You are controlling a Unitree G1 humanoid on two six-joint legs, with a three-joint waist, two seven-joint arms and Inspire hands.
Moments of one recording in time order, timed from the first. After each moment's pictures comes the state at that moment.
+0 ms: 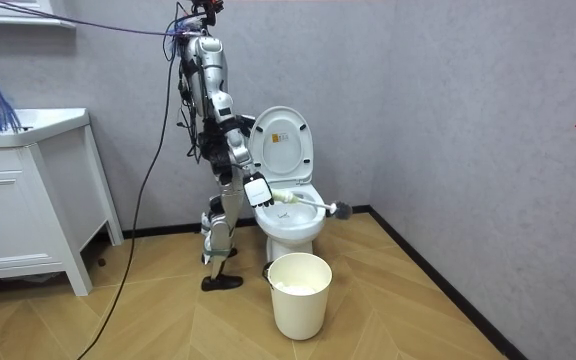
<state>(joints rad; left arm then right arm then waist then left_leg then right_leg) 0.43 0.32 -0.11 0.27 0.83 -0.12 0.35 0.02 -0.36 -0.10 1.27 0.23 0.00 0.02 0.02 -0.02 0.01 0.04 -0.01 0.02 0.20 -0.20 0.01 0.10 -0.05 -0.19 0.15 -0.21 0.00</state>
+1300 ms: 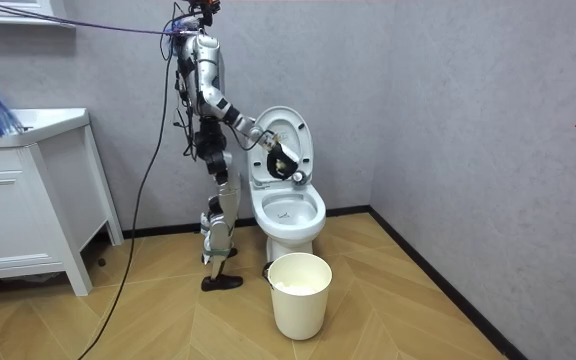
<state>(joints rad) 0.33 0.38 -0.12 0.28 0.78 -0.16 0.19 0.18 -0.45 0.11 0.51 -0.92 0.00 0.03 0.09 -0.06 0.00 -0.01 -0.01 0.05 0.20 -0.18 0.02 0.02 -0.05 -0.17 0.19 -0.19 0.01</state>
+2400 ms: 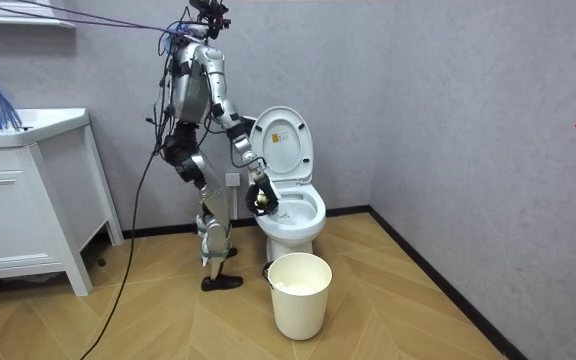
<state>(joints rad) -0.23 0.43 -0.24 0.46 0.62 -0.24 0.32 -0.26 -0.55 0.35 1.17 -0.81 0.03 -0.02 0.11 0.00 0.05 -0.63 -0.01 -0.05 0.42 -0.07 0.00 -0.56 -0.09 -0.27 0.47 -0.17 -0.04</state>
